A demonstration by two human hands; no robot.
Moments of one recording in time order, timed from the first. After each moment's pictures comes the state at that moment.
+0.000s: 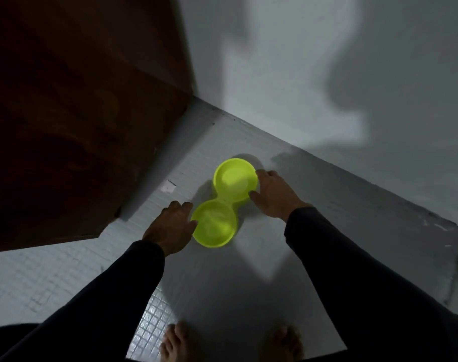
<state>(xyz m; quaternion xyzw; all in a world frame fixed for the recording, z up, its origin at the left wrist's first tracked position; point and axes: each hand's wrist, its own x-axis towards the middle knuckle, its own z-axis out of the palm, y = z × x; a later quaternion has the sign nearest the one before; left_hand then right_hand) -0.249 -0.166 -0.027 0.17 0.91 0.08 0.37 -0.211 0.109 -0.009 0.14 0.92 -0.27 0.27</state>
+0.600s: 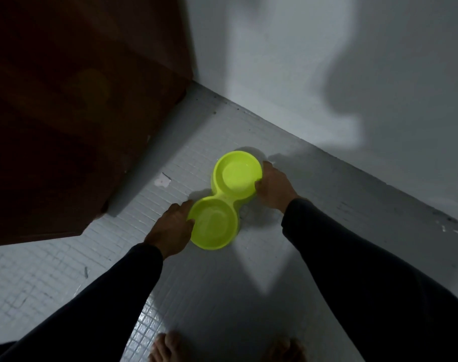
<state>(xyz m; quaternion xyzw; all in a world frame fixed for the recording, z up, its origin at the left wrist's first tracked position) -0.242 -0.171 -0.094 0.14 0.90 0.16 0.38 -0.232 0.116 -0.084 0.21 0.89 -0.31 0.26</state>
